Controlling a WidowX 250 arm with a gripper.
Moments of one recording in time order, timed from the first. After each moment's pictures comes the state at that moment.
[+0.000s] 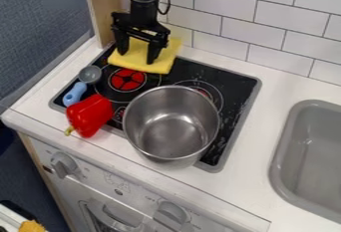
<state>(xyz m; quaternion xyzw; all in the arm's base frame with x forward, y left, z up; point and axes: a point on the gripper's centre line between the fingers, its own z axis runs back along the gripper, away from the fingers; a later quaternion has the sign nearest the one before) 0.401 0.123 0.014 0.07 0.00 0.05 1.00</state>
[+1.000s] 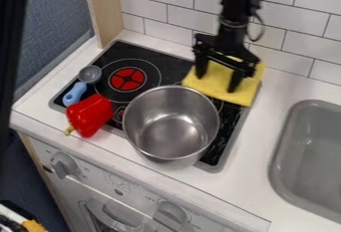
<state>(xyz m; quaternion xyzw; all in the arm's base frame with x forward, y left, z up) 0.399 -0.041 0.017 0.05 -0.01 -0.05 1.00</state>
